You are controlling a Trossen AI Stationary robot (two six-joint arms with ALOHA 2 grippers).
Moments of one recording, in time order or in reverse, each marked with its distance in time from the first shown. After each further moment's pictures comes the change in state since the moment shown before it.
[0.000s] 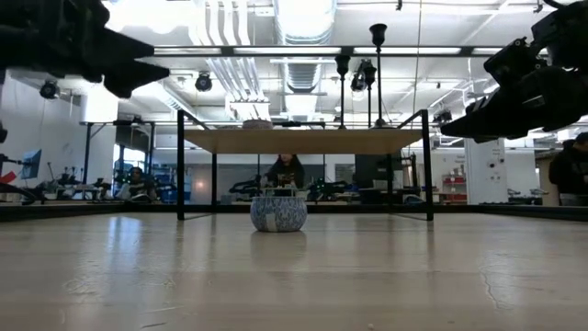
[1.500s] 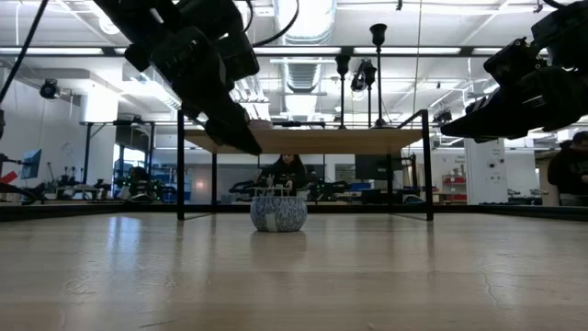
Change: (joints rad) left arm -0.007 1.154 0.652 -0.172 0.359 -0.050; right arm 0.000 0.001 0.000 0.000 -0.001 0.000
